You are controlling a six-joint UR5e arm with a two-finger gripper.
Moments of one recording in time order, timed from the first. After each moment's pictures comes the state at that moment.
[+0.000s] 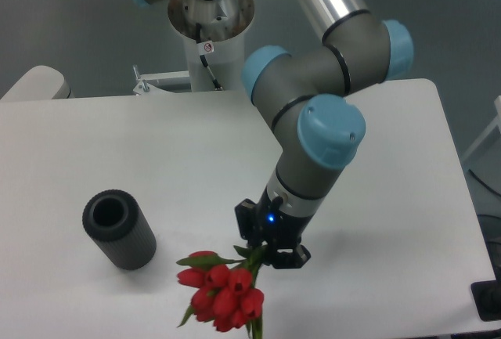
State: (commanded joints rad) arm 2.43 -2.06 -1.21 -1.26 1.02 1.12
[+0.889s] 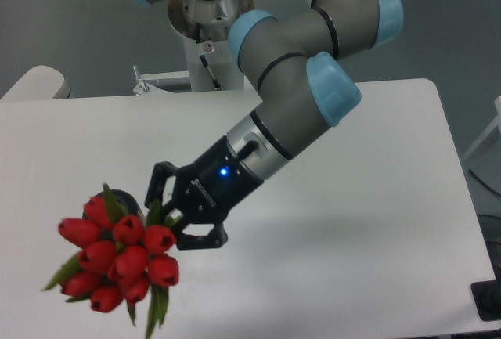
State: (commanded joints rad) arm 2.42 -1.98 -1.28 -1.24 0.40 1.04
